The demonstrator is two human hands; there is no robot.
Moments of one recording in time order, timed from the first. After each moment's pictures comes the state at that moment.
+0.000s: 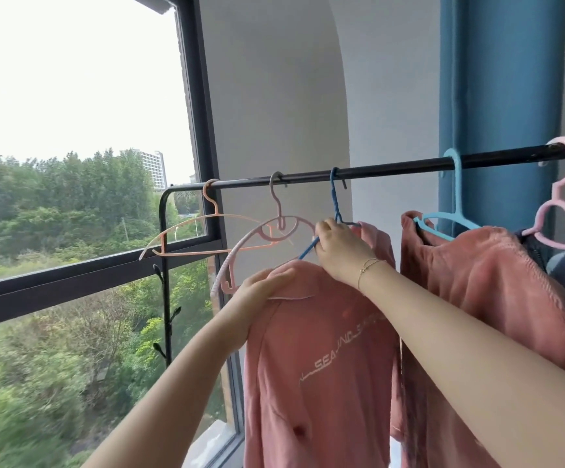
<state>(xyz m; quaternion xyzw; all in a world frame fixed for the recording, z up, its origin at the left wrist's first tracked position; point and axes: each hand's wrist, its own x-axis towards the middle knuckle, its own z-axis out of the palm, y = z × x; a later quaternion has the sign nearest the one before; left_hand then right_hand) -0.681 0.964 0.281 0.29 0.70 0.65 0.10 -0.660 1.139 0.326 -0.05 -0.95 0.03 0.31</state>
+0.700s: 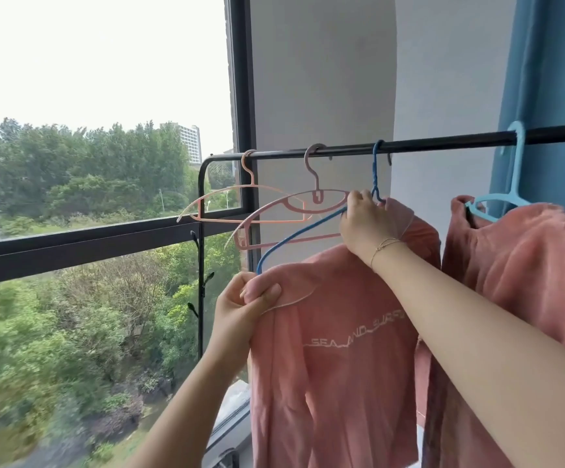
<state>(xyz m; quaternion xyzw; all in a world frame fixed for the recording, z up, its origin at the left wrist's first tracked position) -0.655 0.904 0.203 0.28 0.54 0.79 -0.08 -0.664 1.109 0.324 -0.10 -0.92 0.07 0.38</state>
